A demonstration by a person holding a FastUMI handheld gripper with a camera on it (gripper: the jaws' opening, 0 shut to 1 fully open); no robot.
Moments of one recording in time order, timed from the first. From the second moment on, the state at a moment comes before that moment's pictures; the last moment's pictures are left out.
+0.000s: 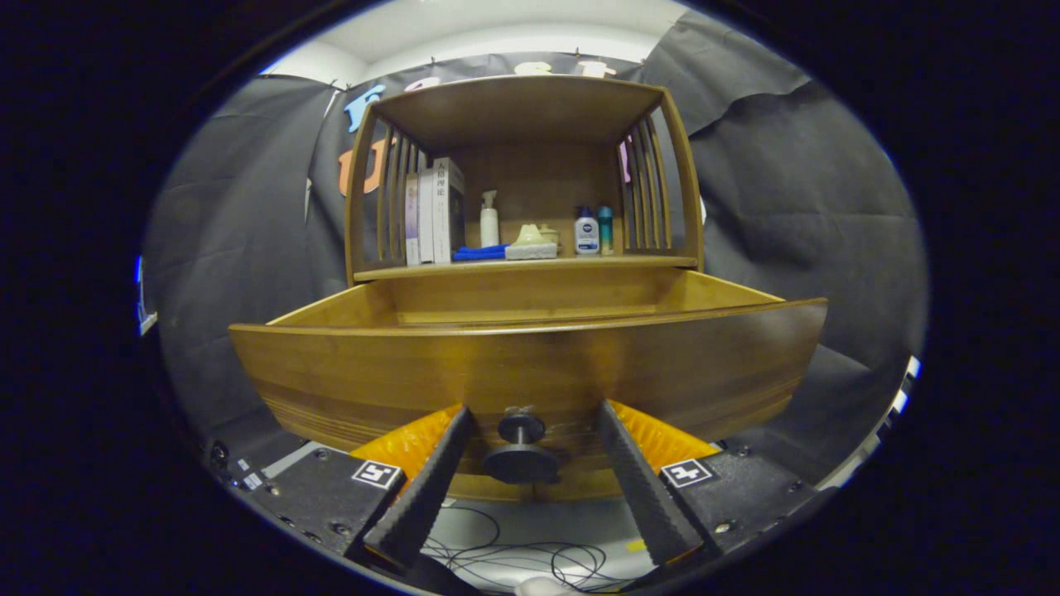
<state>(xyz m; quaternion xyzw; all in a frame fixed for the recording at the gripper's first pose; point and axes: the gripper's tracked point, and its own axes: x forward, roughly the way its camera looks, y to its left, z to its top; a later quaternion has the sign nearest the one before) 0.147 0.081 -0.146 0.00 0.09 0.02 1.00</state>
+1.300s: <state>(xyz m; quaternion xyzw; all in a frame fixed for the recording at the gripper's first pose) 0.286 0.099 -0.123 0.00 0.08 0.01 1.00</state>
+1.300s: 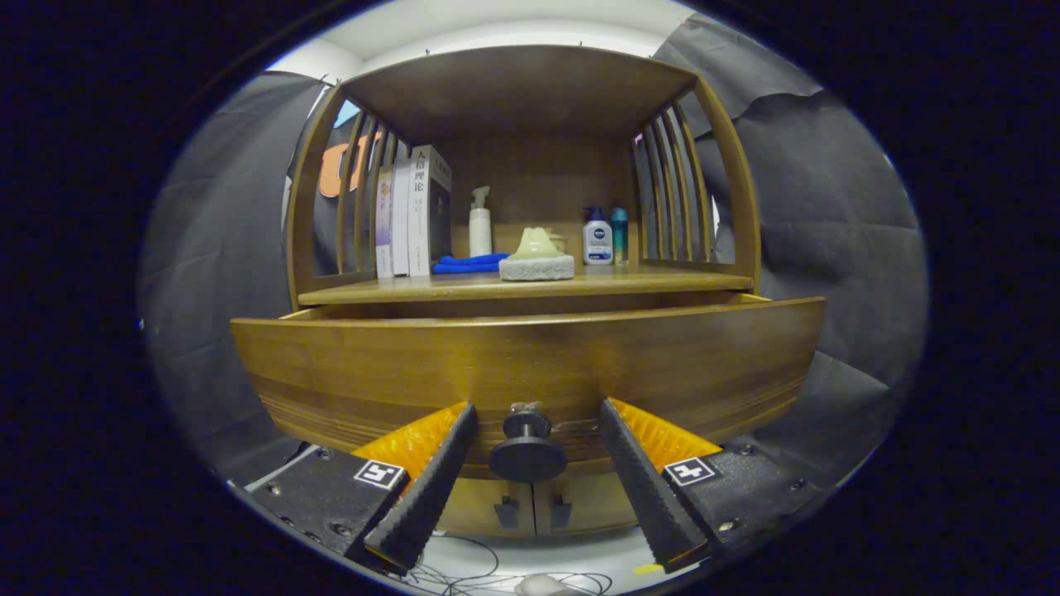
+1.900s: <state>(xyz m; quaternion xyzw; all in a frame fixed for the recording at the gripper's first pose) 0.353 0.102 -0.119 0.00 0.07 0.01 1.00</state>
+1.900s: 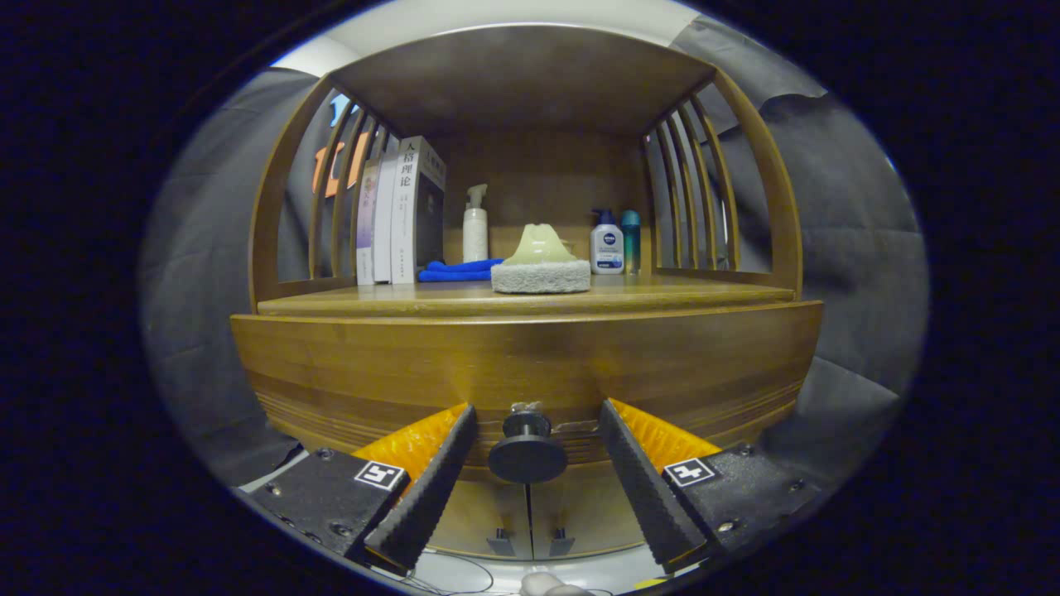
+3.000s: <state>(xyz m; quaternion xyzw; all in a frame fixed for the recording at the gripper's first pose) 0.291 0.091 -0.073 0.03 0.08 0.03 1.00</state>
